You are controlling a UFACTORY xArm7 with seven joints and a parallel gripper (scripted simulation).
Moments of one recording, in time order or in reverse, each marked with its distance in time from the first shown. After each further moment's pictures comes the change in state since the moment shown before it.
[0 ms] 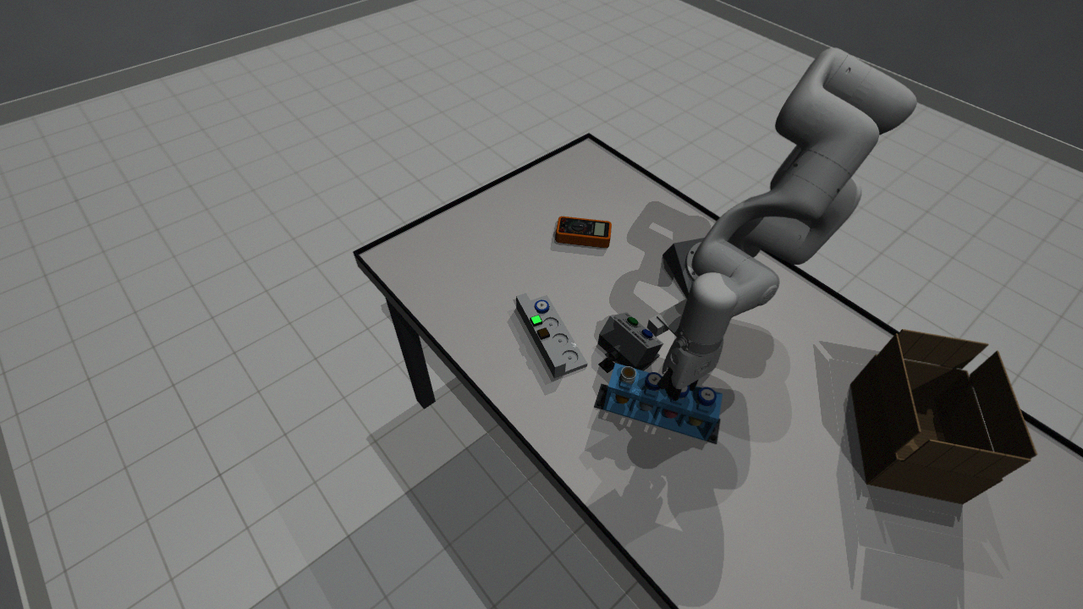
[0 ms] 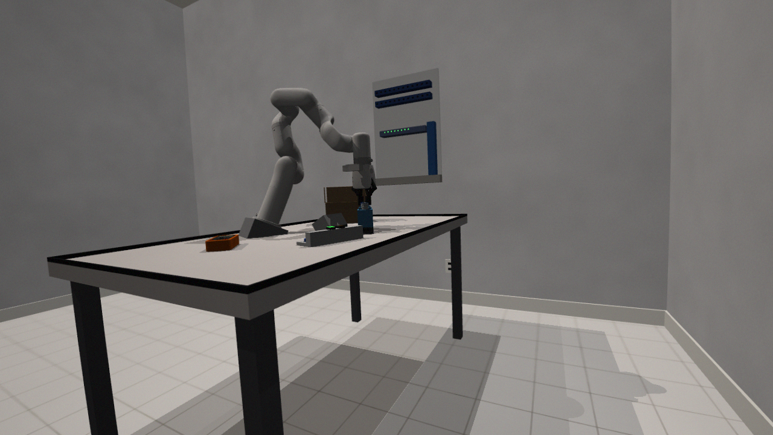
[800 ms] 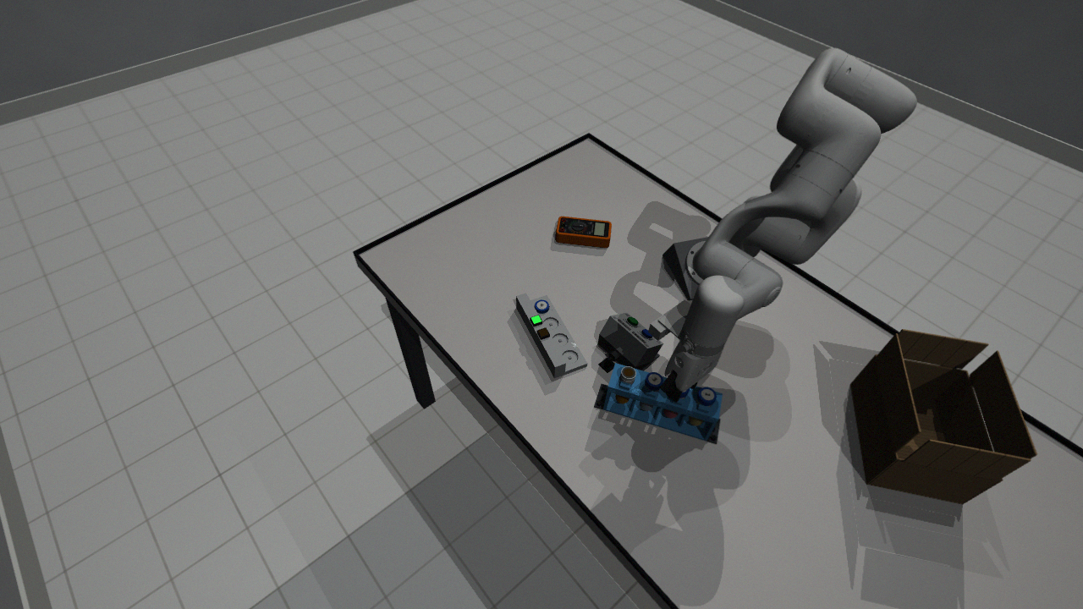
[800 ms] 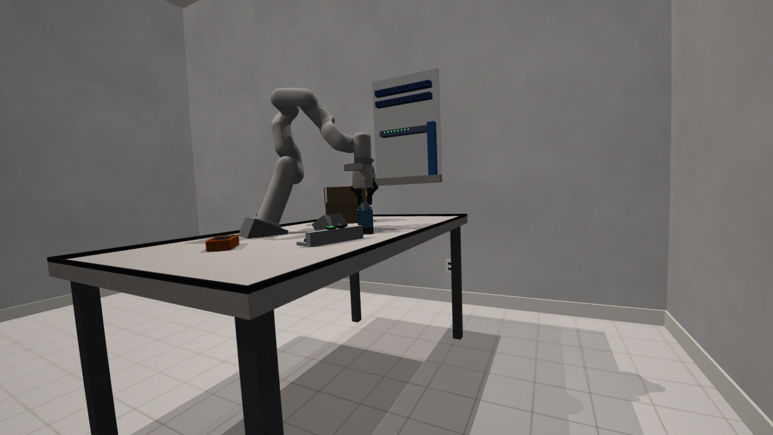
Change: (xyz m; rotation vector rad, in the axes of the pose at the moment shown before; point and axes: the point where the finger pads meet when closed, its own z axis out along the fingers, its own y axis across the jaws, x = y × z) arm -0.001 0.000 0.000 0.009 0.036 -0.105
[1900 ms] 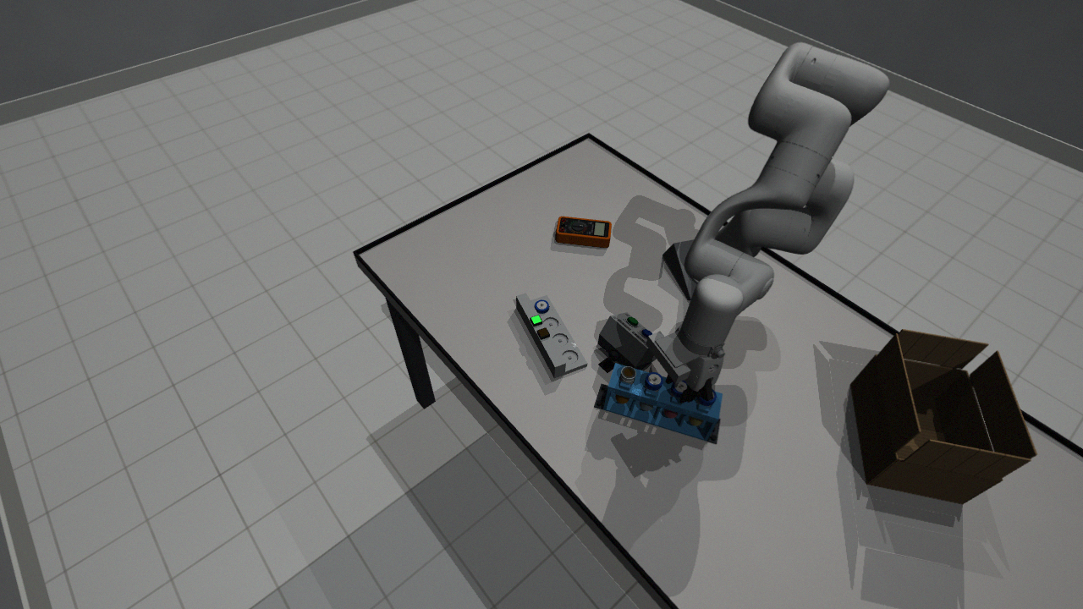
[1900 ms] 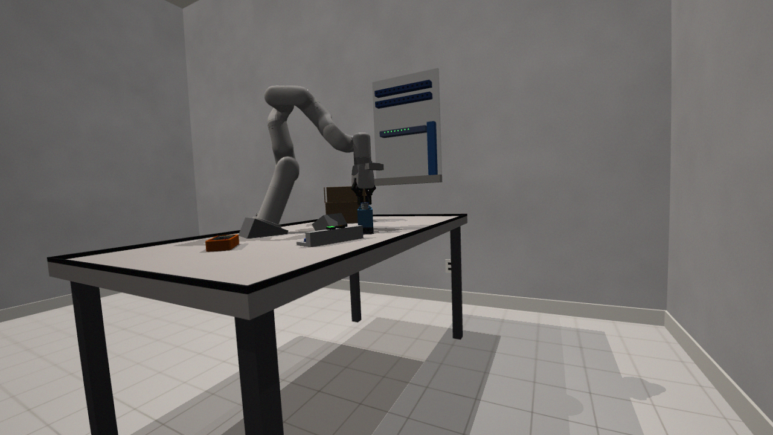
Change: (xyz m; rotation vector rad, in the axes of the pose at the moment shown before) arm 0.000 0.000 0.000 0.007 -0.010 -1.358
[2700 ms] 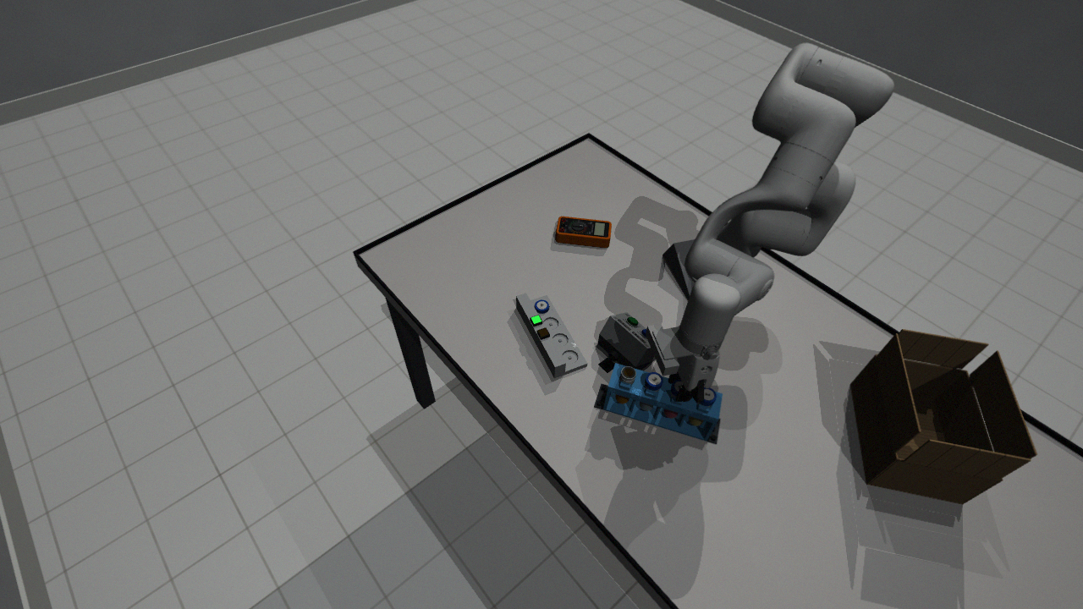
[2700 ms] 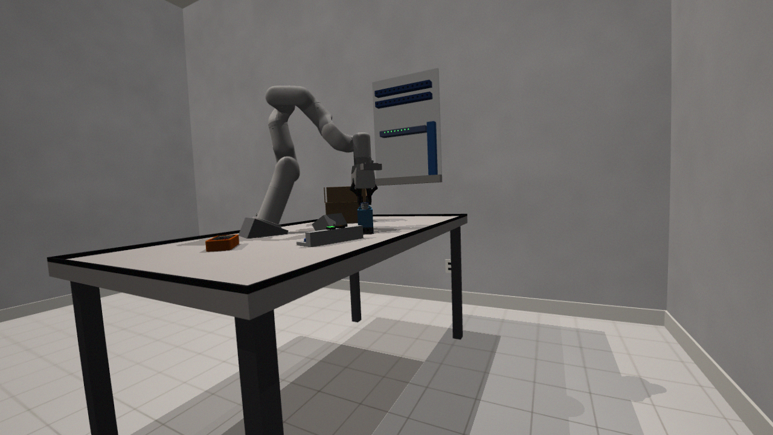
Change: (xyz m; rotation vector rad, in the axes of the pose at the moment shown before) arm 0.000 0.000 0.000 0.010 -0.010 0.250
